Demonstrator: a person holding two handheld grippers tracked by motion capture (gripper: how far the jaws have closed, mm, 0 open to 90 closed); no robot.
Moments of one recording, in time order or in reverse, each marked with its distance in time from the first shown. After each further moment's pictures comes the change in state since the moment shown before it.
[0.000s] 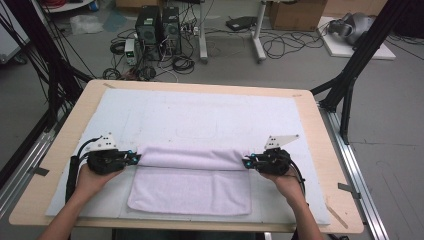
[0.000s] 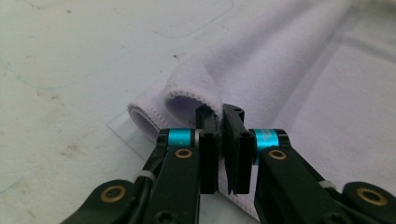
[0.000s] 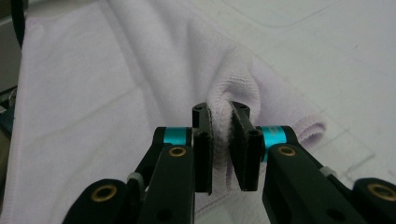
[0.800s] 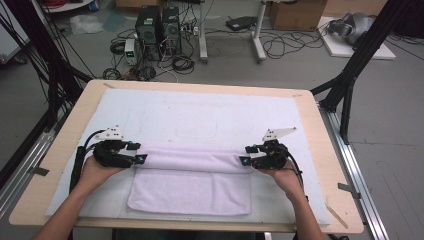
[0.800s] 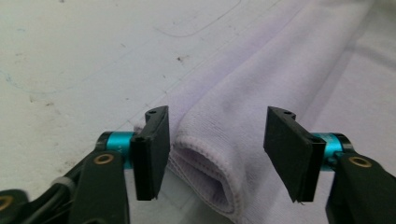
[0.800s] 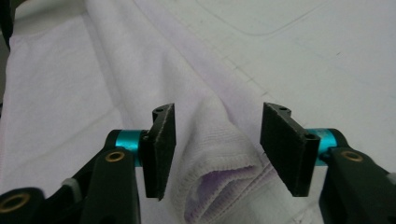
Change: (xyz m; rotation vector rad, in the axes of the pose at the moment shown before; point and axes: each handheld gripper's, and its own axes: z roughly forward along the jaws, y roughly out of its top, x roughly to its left) left arm 0.012 0.021 0.018 0.082 -0.015 -0.041; right arm -0.014 0.013 0.008 0.011 -0.010 0.056
